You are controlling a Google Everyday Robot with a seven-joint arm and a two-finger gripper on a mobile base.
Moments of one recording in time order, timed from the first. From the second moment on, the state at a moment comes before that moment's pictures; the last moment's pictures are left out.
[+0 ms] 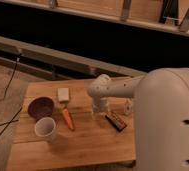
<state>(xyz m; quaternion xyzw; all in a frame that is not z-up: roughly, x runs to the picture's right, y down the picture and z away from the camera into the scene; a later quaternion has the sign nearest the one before) 0.050 0.166 0.854 -0.25 0.25 0.60 0.72</state>
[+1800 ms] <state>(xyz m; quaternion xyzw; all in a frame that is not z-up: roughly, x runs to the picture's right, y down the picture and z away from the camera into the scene) 0.120 0.171 0.834 -0.29 0.25 0.50 0.78</state>
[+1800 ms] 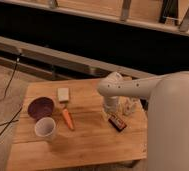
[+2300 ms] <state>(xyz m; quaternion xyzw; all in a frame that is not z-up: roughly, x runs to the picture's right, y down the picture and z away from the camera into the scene) 0.126 0.187 0.860 -0.31 0.25 0.48 0.78</state>
